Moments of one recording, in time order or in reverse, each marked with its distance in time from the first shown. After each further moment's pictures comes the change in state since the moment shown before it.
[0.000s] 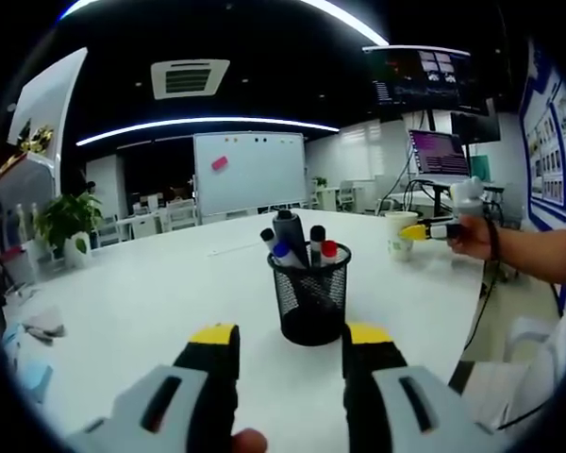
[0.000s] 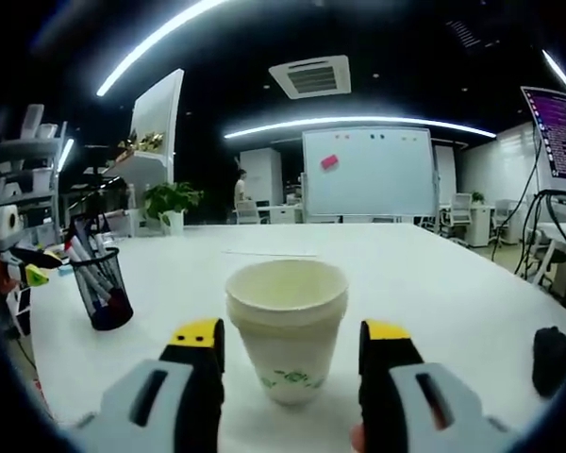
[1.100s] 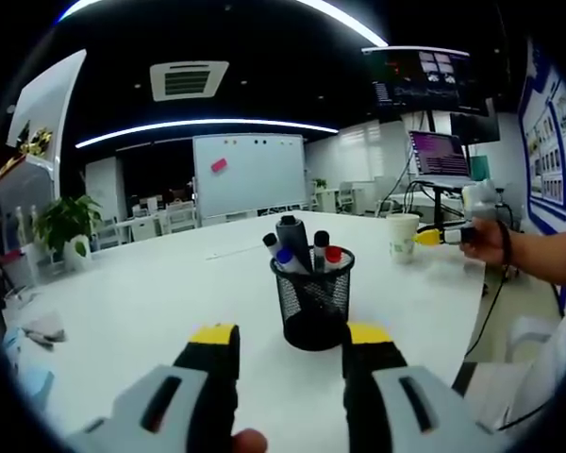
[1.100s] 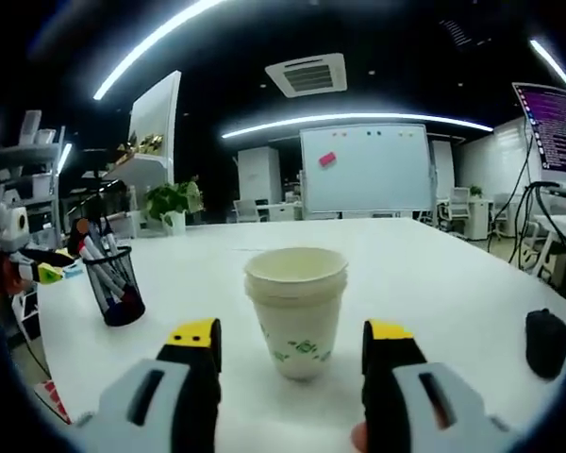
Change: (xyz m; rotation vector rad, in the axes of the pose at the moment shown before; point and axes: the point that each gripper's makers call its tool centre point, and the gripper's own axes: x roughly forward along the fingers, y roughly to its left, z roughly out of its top) left arm 0.004 0.004 0.005 0.007 -0.009 -0.005; right arm -0.026 0.007 -0.004 0.027 0.007 -0.002
